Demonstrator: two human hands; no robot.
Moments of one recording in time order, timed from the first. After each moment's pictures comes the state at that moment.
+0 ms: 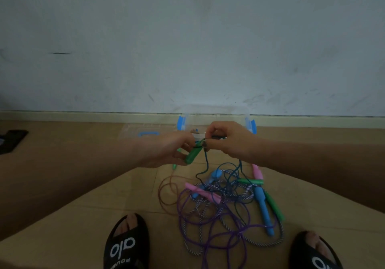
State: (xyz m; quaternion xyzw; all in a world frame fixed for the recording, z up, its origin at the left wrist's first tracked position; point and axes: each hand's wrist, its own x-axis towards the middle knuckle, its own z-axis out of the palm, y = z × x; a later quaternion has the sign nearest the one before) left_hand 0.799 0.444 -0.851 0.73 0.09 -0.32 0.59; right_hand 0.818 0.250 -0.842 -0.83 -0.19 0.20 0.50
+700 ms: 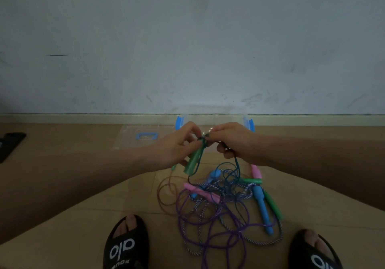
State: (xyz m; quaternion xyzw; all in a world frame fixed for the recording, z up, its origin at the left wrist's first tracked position) left_hand 0.787 0.440 -0.845 0.86 -0.10 -0.20 0.46; right_hand 0.824 0.249 -0.844 -0.78 -0.04 0.28 0.56
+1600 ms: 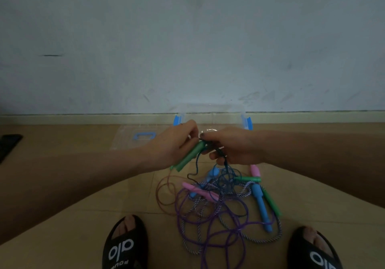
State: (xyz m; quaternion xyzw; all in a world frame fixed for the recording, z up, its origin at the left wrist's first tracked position) left_hand 0.794 0.441 -0.849 0.93 -0.22 -0.05 0.29; right_hand 0.824 0.248 -0.844 -0.70 0.00 0.44 0.57
